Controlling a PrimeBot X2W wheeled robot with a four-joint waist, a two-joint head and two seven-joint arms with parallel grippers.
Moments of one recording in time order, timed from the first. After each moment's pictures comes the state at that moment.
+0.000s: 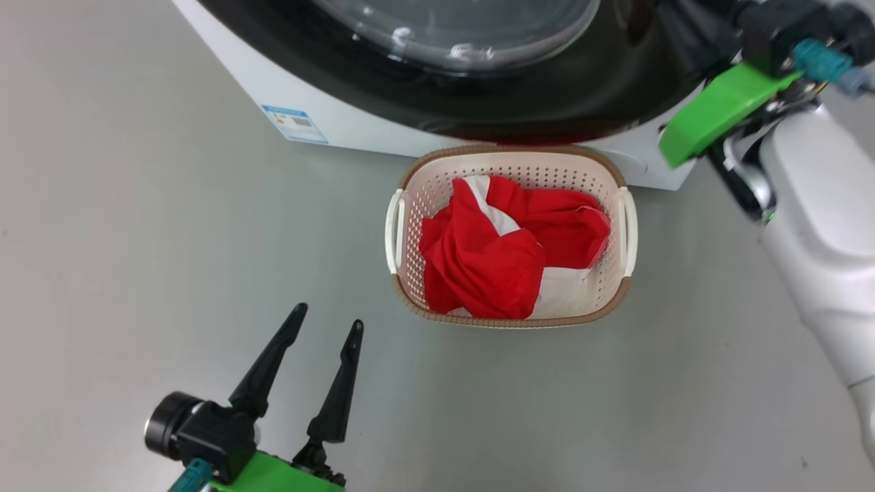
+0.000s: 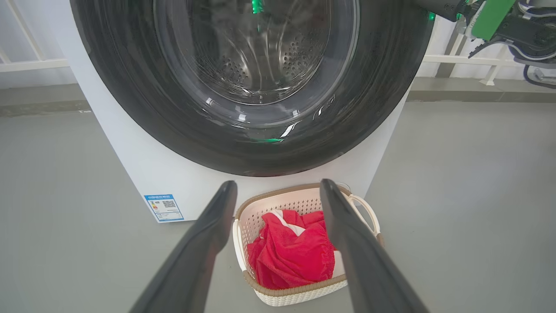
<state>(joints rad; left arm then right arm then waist) -0.14 0.10 -0.22 0.08 -0.21 -0.13 -0.25 -1.01 -0.25 0.43 0.73 0.36 0.13 -0.26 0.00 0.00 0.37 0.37</state>
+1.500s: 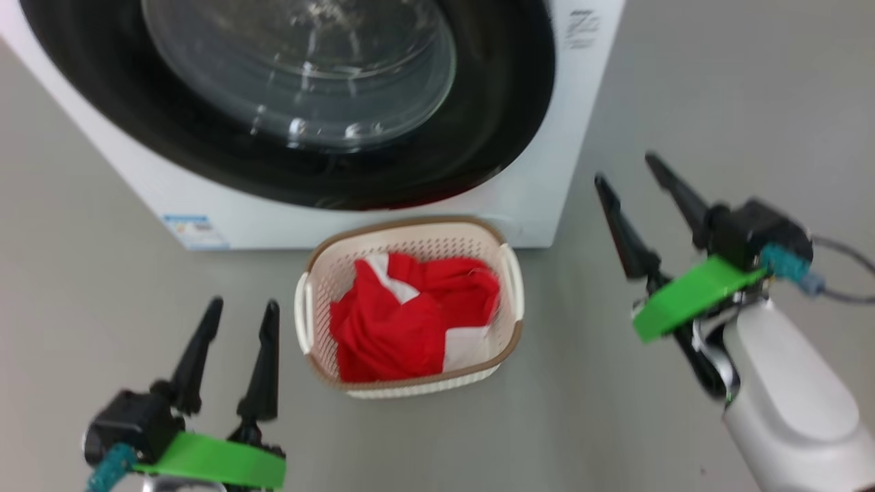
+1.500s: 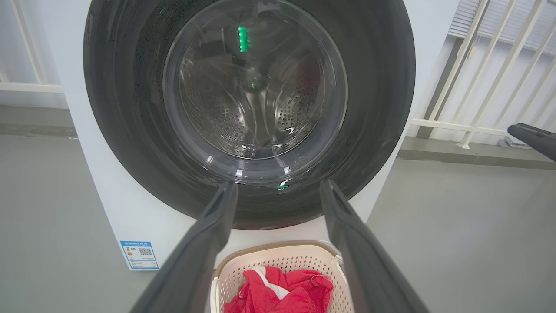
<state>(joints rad) -0.17 0.08 -0.05 0.17 -0.30 -0.13 -0.25 -0.55 -0.18 0.27 0.49 0.37 0.13 -0.26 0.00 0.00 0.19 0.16</state>
